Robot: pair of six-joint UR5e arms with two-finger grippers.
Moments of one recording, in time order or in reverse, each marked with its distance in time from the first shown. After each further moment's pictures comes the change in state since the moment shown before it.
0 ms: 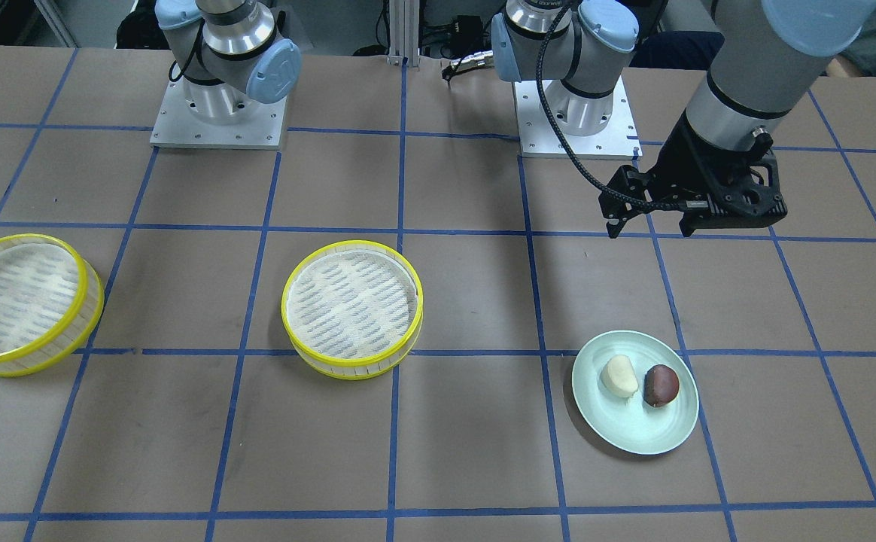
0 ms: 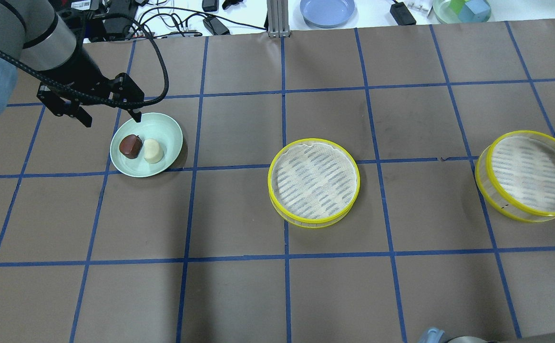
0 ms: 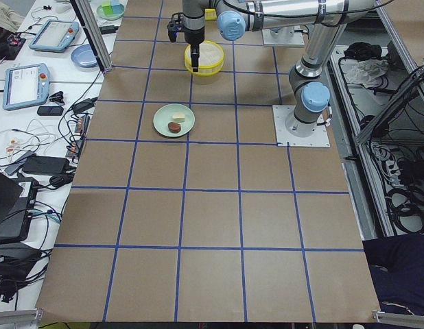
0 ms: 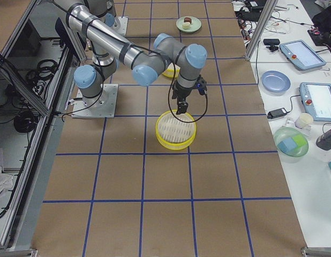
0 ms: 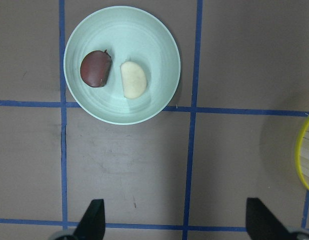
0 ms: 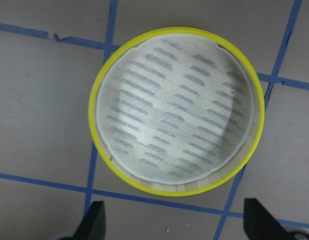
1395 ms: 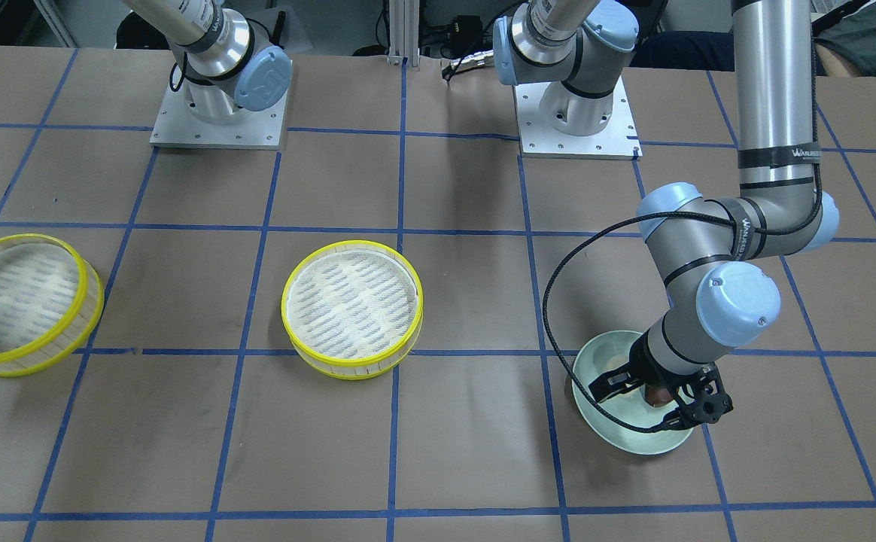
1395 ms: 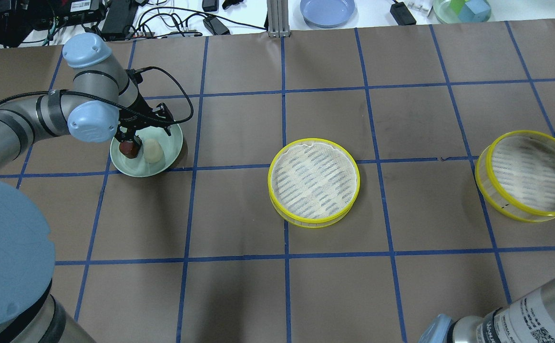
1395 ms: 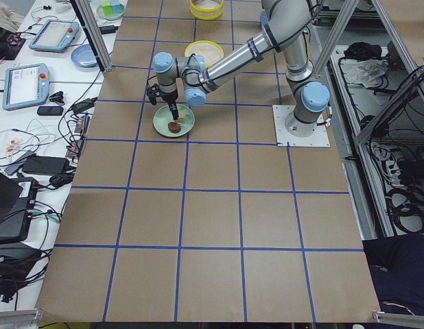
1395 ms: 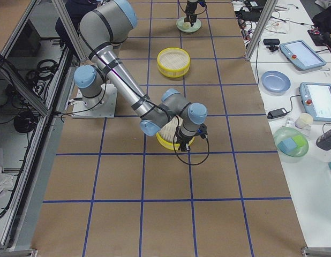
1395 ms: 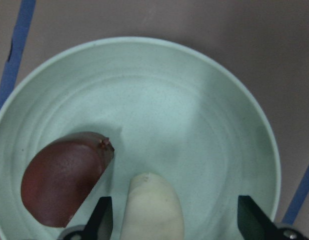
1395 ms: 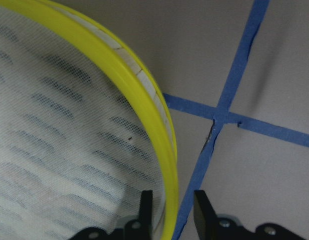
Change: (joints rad) left arm 0.033 -0.468 -0.078 0.509 -0.003 -0.244; right arm -0.115 0.282 0.039 -0.348 -0.012 -0.190
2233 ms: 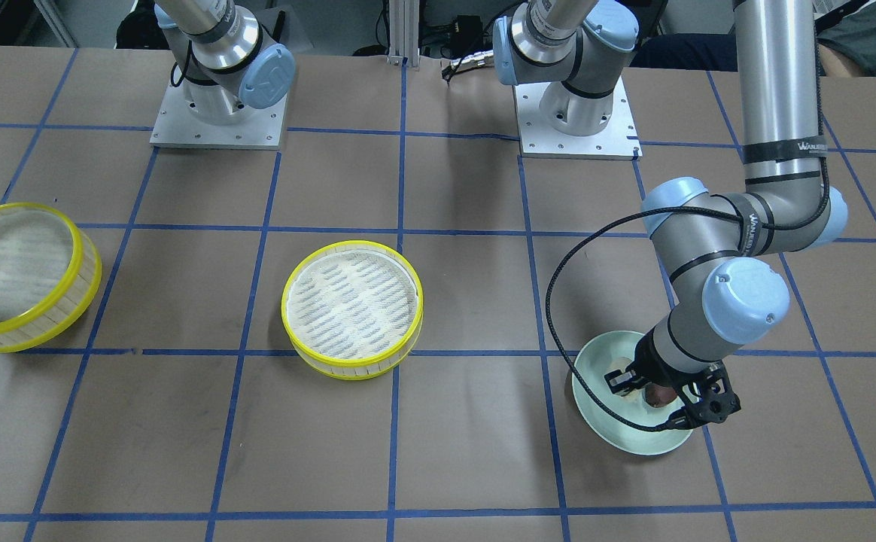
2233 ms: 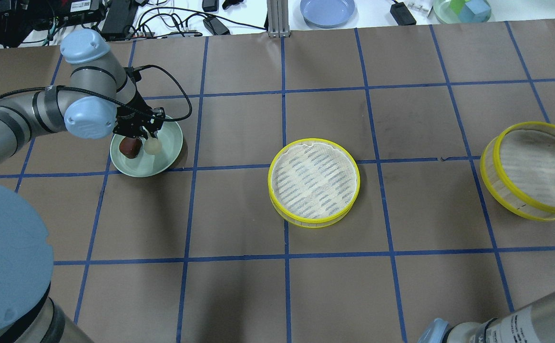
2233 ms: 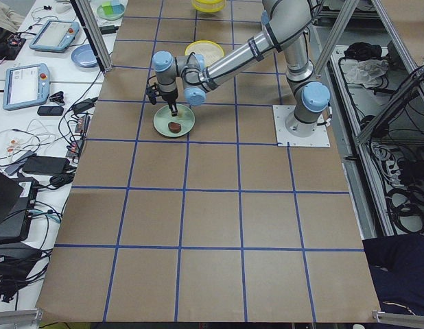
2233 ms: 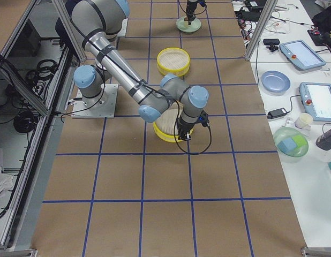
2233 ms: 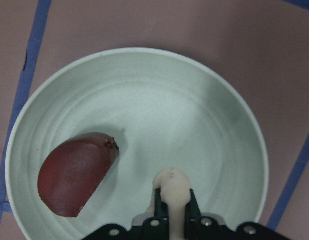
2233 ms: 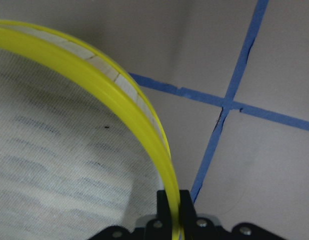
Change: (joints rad) left arm -0.008 0.035 0.033 -0.043 0.011 0.011; right arm 0.065 -0.138 -0.001 0.128 -0.025 0.092
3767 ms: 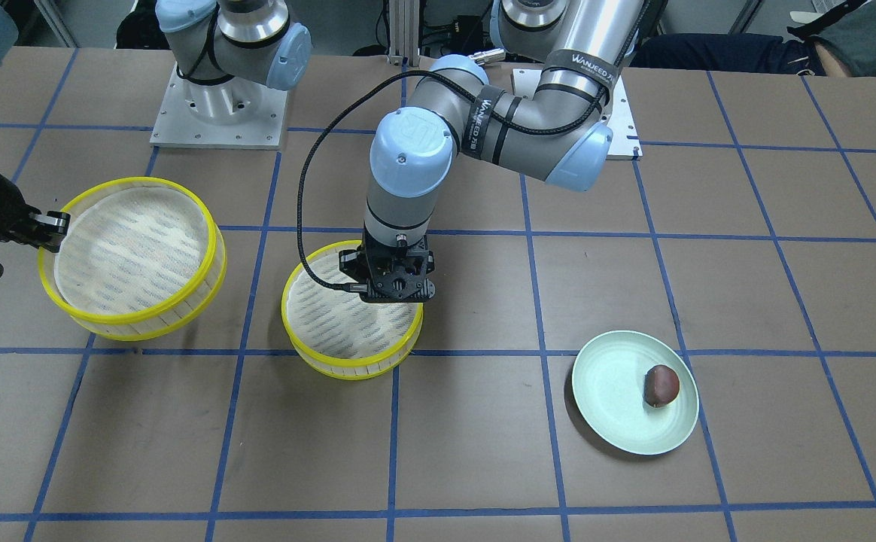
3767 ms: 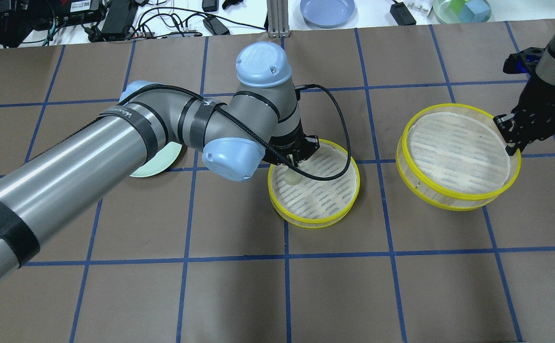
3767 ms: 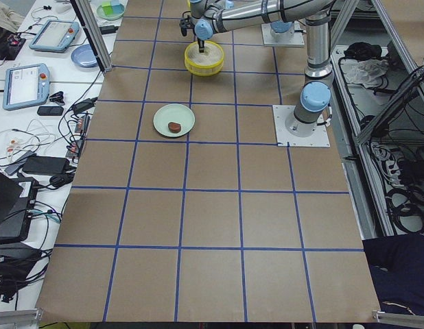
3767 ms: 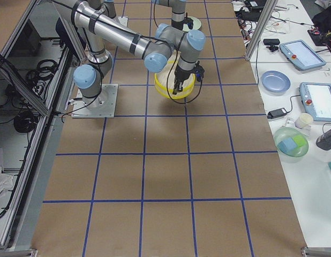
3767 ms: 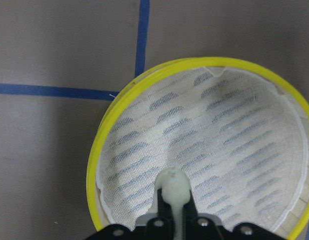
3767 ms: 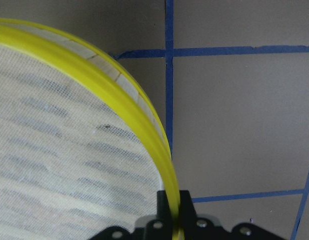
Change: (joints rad) left arm -0.576 0.073 0.001 -0.067 -0.127 -0.321; right arm 0.307 -0.216 0.071 0.241 0.002 0.609
